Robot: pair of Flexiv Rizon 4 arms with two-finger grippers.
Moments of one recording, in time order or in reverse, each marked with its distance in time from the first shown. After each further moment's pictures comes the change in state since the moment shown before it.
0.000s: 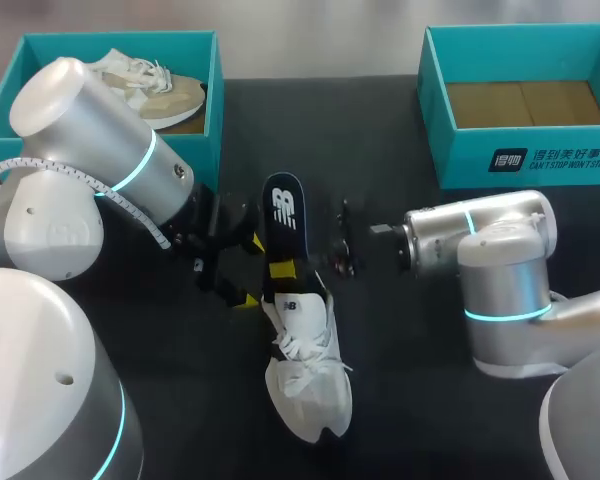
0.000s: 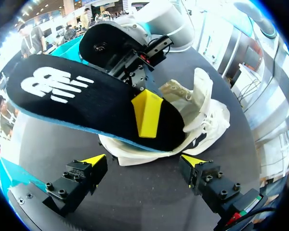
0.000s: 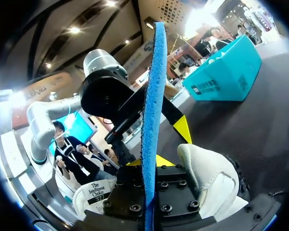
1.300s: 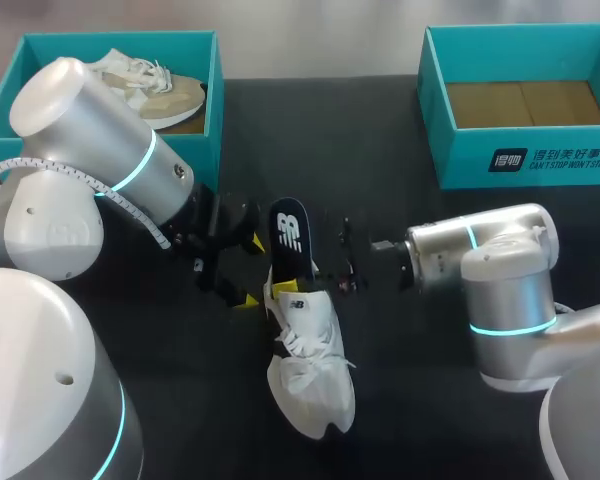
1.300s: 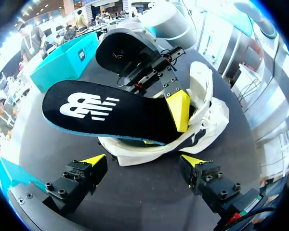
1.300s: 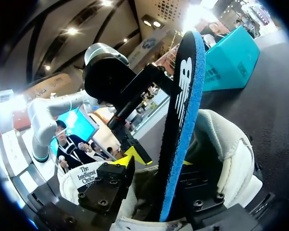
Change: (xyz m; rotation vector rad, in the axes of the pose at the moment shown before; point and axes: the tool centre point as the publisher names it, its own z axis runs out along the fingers) left arm 0.000 0.000 0.000 0.000 0.000 0.000; right arm 0.007 -0.024 0.000 0.024 0.017 0.020
